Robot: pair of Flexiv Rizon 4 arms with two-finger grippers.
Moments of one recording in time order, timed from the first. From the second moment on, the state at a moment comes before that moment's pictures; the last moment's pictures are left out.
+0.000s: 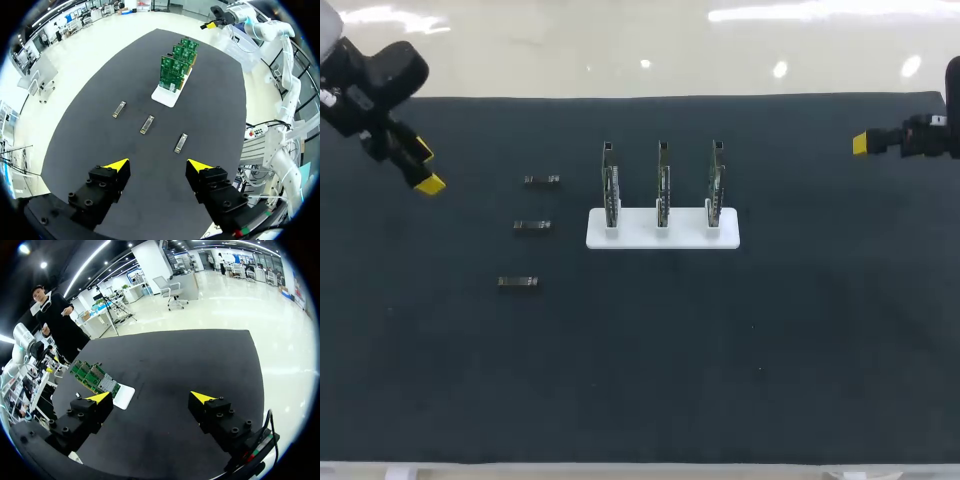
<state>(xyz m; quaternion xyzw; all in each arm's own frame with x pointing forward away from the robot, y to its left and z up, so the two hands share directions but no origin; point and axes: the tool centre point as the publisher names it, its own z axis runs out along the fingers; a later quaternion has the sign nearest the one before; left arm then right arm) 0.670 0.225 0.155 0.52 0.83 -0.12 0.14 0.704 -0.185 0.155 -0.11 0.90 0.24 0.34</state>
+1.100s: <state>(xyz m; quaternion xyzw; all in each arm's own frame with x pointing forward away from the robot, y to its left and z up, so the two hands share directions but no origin) 0.669 0.225 0.155 0.52 0.83 -0.12 0.14 0.694 -0.045 0.211 -0.56 0.74 0.21 0.31</state>
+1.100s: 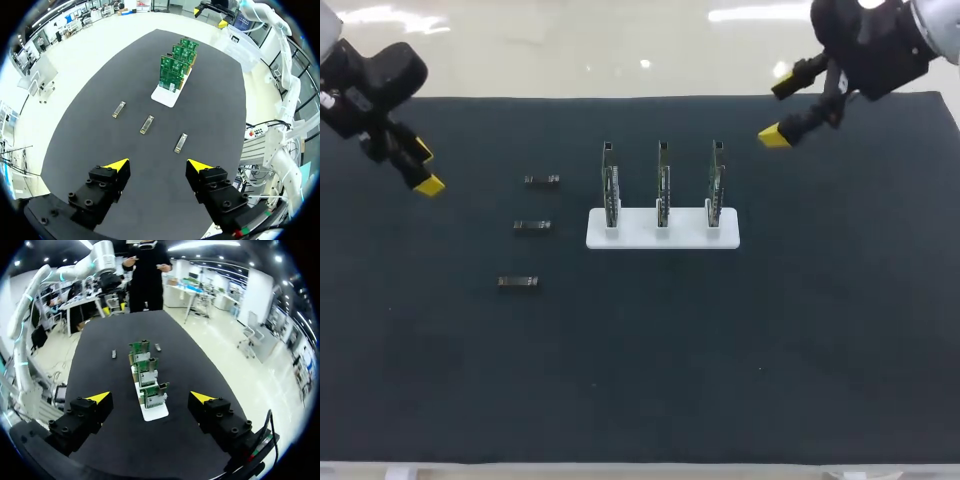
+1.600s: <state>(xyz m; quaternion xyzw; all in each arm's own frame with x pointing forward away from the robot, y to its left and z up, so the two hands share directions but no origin) 0.669 0.225 0.155 0.52 0.83 -0.12 0.14 0.684 -0.047 0.215 -0.66 0.66 0.26 0.26</state>
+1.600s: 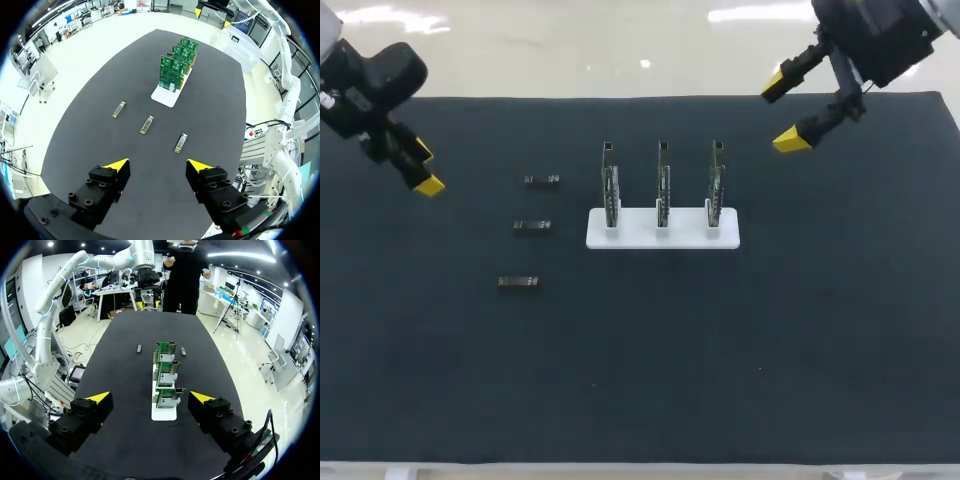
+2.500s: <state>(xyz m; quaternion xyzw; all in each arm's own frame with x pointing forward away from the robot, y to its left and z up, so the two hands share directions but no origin) 0.653 0.200 0.080 0.68 0.72 -0.07 0.09 0.688 -0.047 0.215 -0.67 0.65 0.29 0.24</state>
